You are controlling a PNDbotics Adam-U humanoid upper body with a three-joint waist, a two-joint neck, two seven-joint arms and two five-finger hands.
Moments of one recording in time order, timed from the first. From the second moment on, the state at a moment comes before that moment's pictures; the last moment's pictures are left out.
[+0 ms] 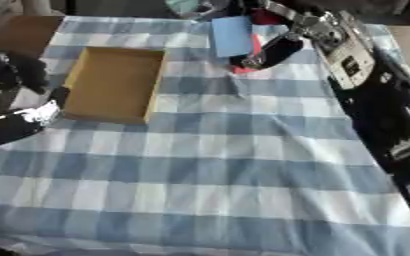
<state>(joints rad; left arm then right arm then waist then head) -0.25 0.37 -0.10 -1.93 -0.19 0.03 0.05 -1.09 -0.35 0.26 -0.96 0.50 -0.54 0.35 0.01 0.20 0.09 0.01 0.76</state>
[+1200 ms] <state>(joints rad) -0.39 0.31 -0.14 -1.97 -0.15 0.03 -0.01 -1.14 -0.08 0.15 -0.70 0.95 -0.58 0.29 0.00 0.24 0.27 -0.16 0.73</state>
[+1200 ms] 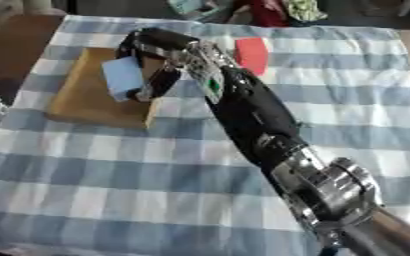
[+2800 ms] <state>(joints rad) -0.38 0.32 -0.14 -1.97 -0.15 0.03 -0.01 -1.18 -0.29 0.08 -0.73 0.95 -0.53 0.22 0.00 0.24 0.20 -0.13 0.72</state>
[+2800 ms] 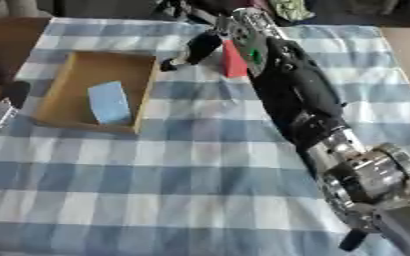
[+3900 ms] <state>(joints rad) -0.38 0.32 -0.14 -1.97 -0.16 0.03 0.00 -1.13 -0.39 0.01 -0.58 1.04 -0.46 0.17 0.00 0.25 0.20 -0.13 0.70</state>
